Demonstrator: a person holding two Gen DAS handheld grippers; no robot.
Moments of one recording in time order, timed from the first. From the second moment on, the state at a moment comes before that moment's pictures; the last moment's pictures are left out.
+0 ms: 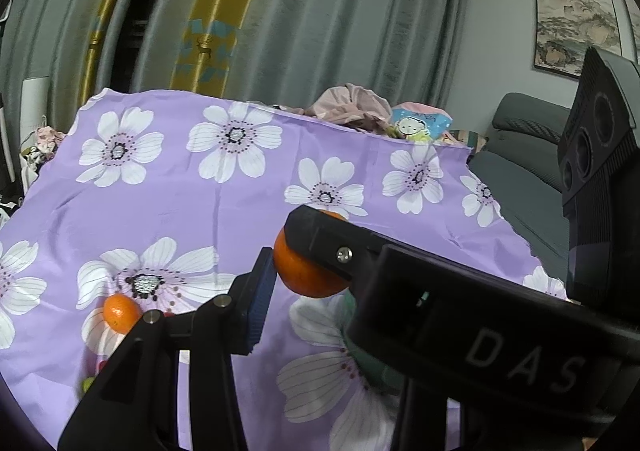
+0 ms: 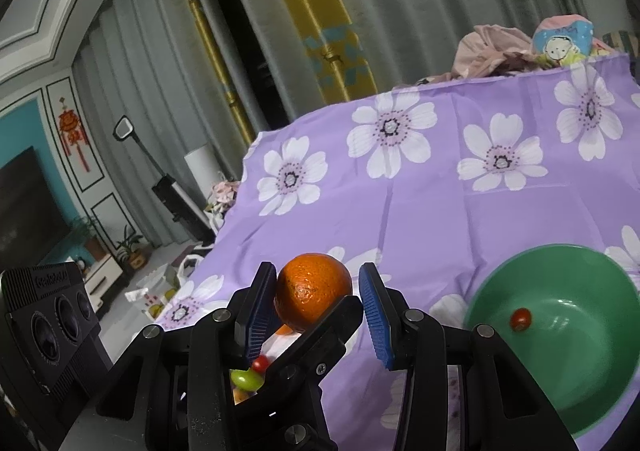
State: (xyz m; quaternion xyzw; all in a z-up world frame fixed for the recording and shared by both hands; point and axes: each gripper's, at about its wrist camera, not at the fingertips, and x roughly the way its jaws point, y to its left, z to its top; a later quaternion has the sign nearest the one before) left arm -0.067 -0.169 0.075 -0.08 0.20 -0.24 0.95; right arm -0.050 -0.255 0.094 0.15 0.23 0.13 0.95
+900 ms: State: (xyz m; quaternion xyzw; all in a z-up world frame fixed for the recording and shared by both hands) left arm -0.053 -0.242 0.076 -0.07 0.24 -0.31 0.92; right arm -0.056 -0.324 0.091 0.18 0.25 0.05 0.95
